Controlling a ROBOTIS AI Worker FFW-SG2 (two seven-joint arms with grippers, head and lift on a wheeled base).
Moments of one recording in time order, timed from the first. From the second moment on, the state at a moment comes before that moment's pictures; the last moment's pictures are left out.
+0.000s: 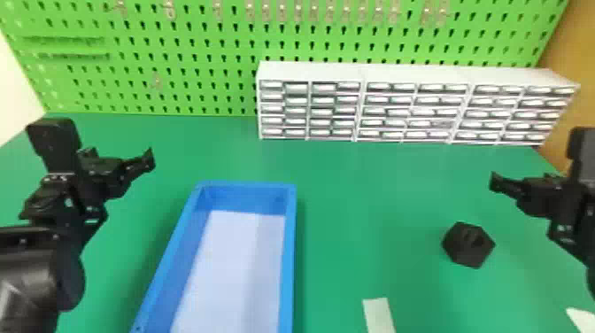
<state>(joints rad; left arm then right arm) -0.14 0.12 0.23 -1.74 0.08 0.43 -0.21 -0.15 -0.22 -0.28 -1.85 -0.06 0.81 0.15</state>
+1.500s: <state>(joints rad) -0.14 0.12 0.23 -1.74 0.08 0.43 -0.22 -0.20 -0.33 -0.29 -1.89 -0.09 1.20 0.27</state>
